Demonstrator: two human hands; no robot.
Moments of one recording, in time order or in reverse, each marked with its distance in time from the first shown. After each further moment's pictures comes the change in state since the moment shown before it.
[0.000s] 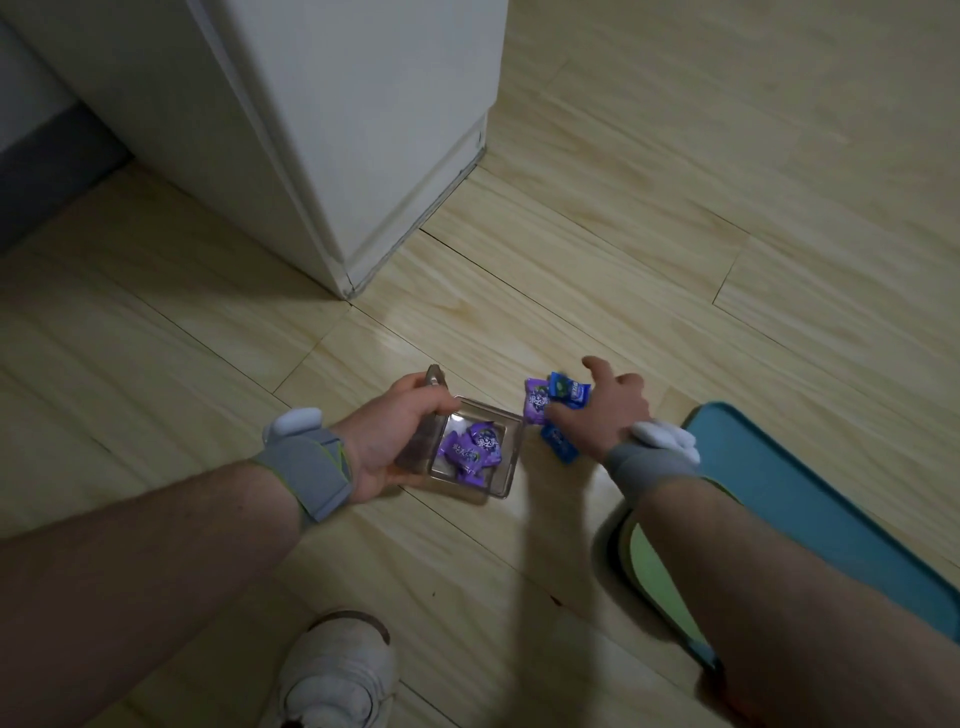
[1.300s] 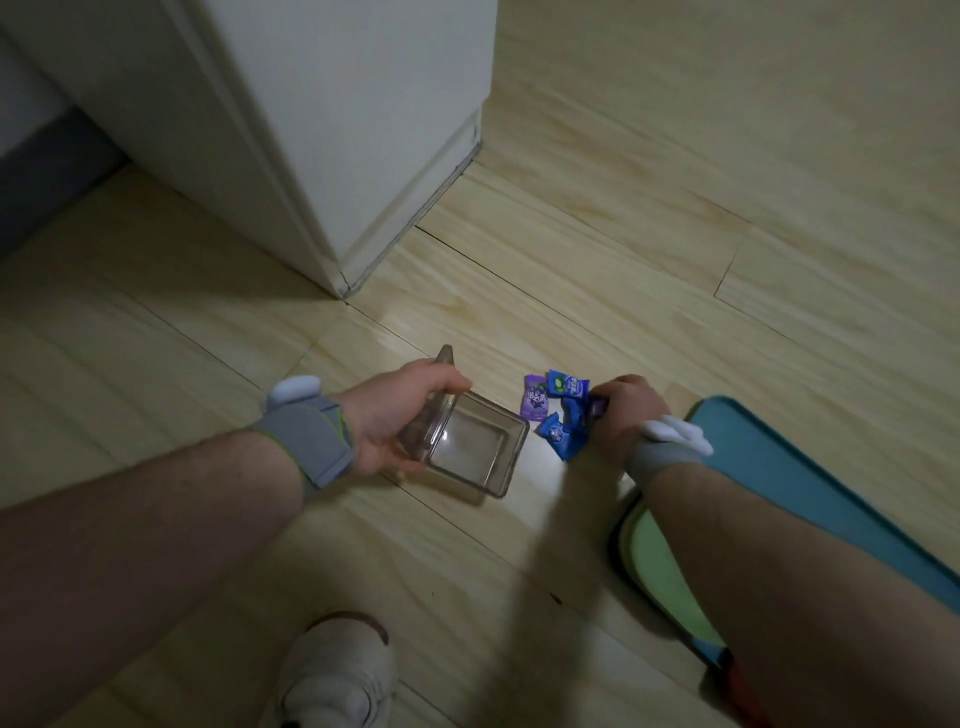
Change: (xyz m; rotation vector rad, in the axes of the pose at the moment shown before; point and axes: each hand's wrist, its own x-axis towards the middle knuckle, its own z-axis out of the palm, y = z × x) left_hand 0.006 0.020 0.004 0.147 -0.024 -0.106; right_hand 0.037 0.042 0.004 -0.179 -0.039 -0.151
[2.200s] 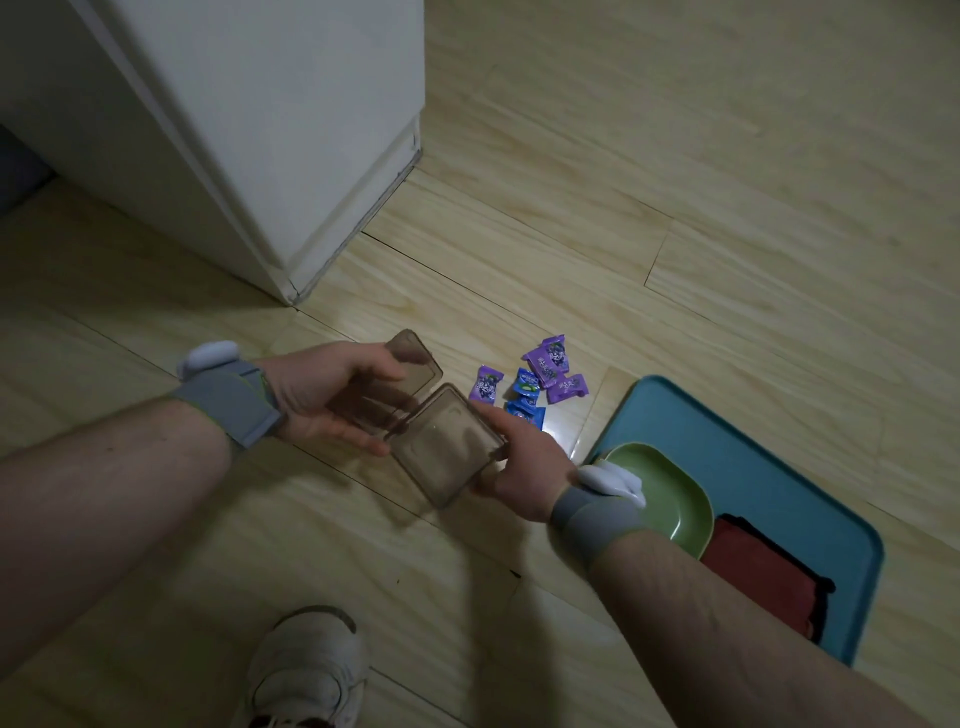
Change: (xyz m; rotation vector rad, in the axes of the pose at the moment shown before) left_hand -0.021 0.026 -0.021 0.064 -0.328 0.067; right_hand -0.110 -0.051 -0.005 0.397 -0.143 -0.271
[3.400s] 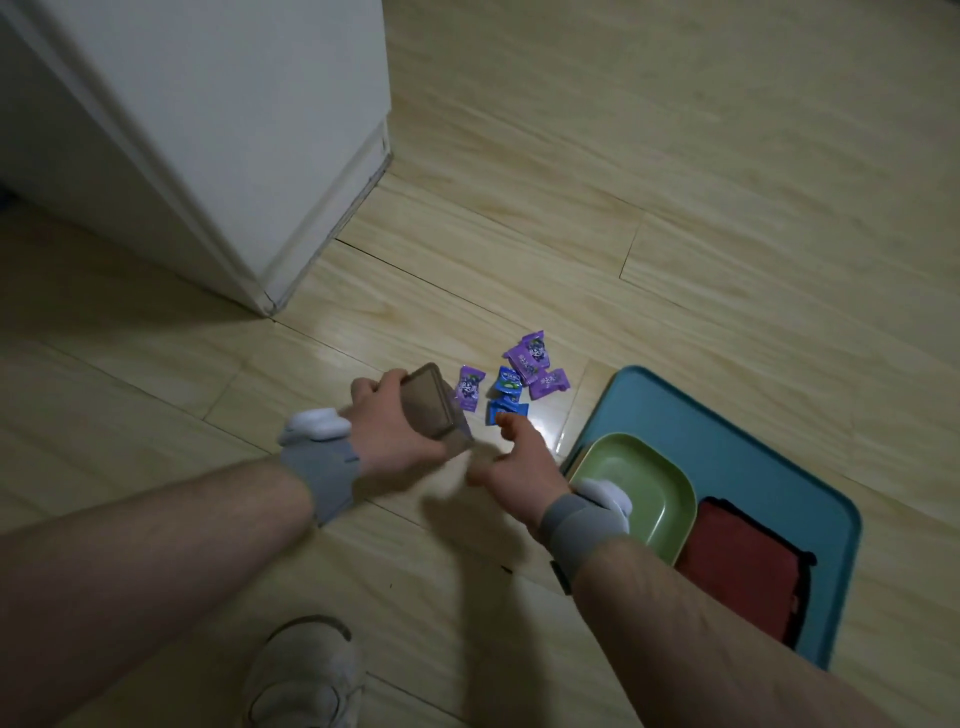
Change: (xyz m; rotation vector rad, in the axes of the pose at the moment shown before) left_hand 0.058 -0.046 0.050 0.826 0.573 0.112; right_hand -0.010 0.006 0.014 0.421 0.127 0.375
